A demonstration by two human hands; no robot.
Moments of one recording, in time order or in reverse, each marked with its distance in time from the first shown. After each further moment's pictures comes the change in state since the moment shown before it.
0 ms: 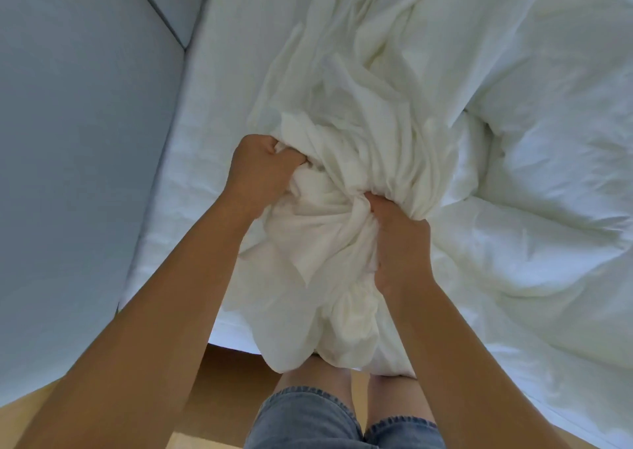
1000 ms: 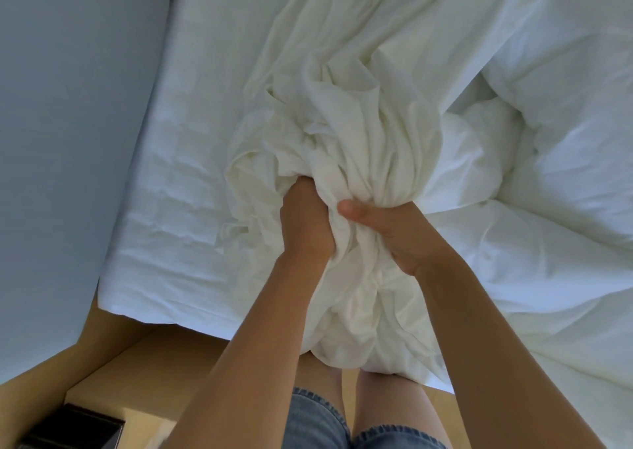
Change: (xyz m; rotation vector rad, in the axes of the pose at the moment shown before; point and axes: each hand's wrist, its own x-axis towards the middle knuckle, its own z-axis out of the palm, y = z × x) left_hand -0.016 -0.056 0.083 0.199 0.104 -0.124; right_hand 0.064 0.004 -0.004 -0.318 -0.613 0.101
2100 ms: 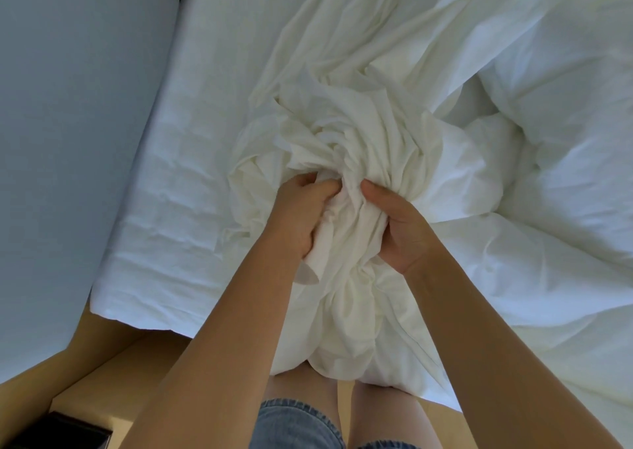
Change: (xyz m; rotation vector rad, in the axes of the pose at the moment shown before) left_hand 0.021 0.004 -0.027 -0.707 -0.350 -0.447; right_hand 0.019 -0.001 0.007 0.395 -0.078 0.015
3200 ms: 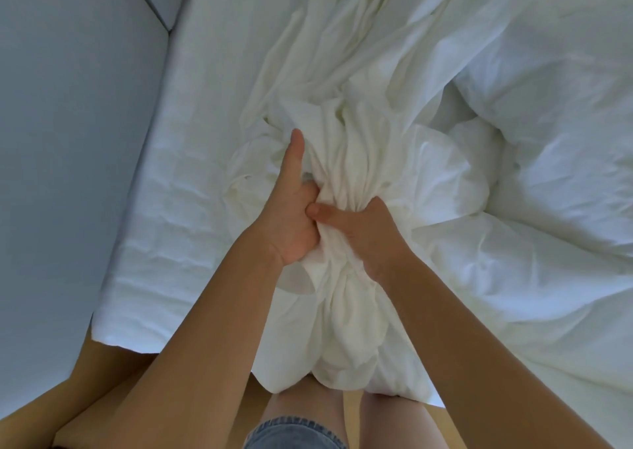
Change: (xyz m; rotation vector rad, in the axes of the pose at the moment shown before) left_hand -0.011 0.023 -0.001 -0.204 -0.545 -0.055; right_hand -0.010 0.005 0.034 -0.413 0.212 -0.143
